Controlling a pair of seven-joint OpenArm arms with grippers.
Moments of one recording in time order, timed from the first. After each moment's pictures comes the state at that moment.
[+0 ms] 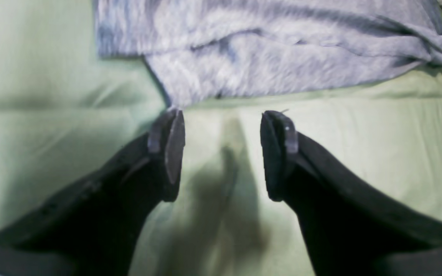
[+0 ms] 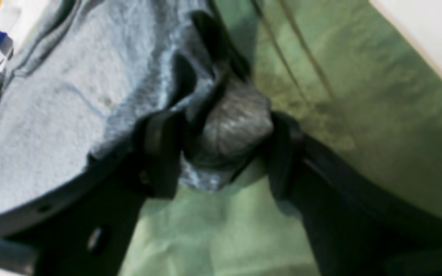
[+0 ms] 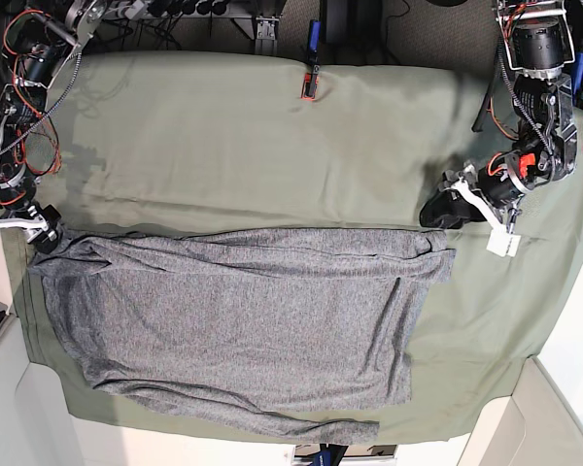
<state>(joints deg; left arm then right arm) -1.4 -22.0 -17.3 69.6 -44.7 -38.3 45.3 11.6 10.7 36.3 62.8 30.1 18.7 -35.7</state>
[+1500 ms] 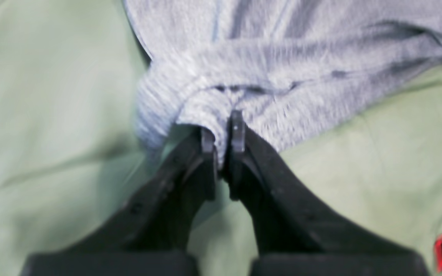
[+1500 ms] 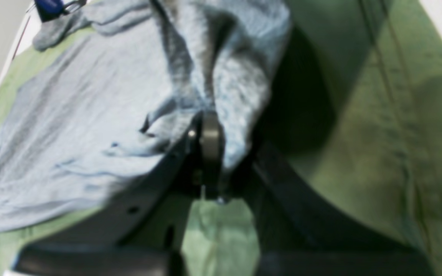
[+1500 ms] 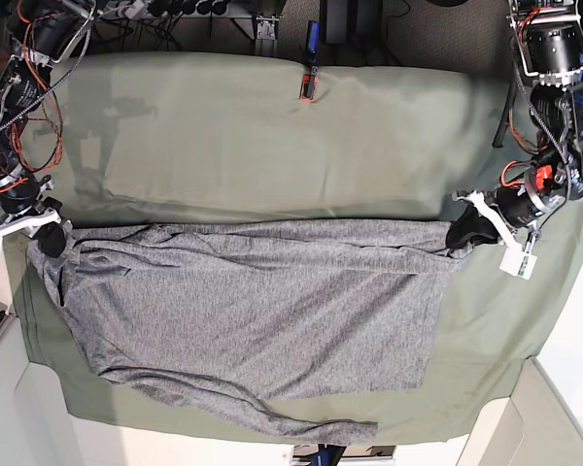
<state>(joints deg) 0.7 -25.9 -19.1 81.4 -39.4 -38.4 45.6 3.0 8.4 33.8 86.7 34.1 24.2 -48.4</state>
